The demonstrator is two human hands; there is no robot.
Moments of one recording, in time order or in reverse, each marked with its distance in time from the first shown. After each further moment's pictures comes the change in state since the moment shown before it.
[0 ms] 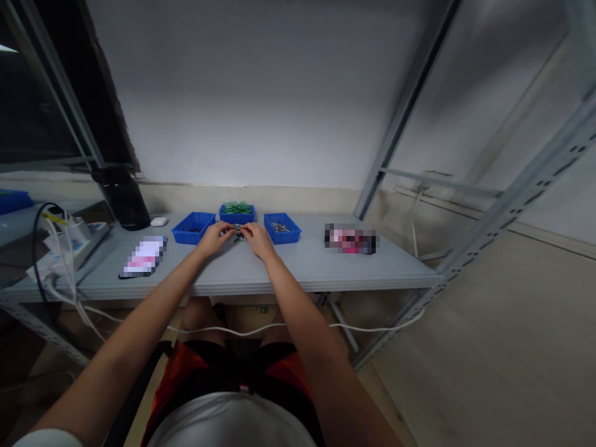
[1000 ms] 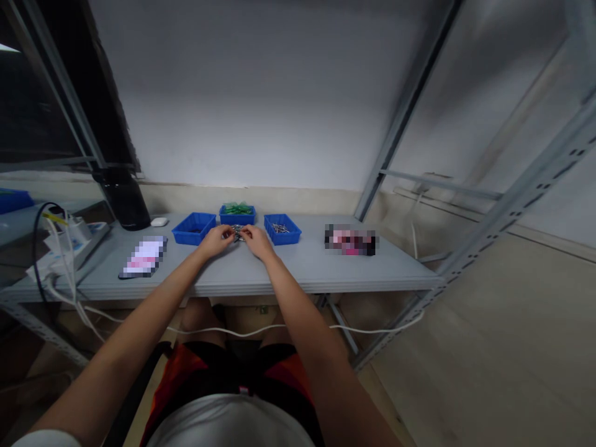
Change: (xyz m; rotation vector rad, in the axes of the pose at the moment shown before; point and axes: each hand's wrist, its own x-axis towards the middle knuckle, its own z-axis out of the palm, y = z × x) left_hand -0.001 0.001 0.005 0.043 -0.061 -0.048; right_hand -0.002 -0.005 0.001 0.080 -0.045 0.102
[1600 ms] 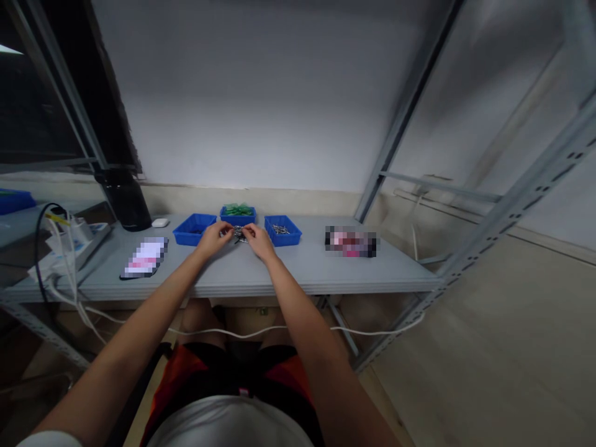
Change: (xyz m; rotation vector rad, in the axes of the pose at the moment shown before) left_hand -0.001 0.010 -0.011 0.026 0.120 -0.007; right_hand 0.002 0.000 -0.002 0.088 0.084 0.063
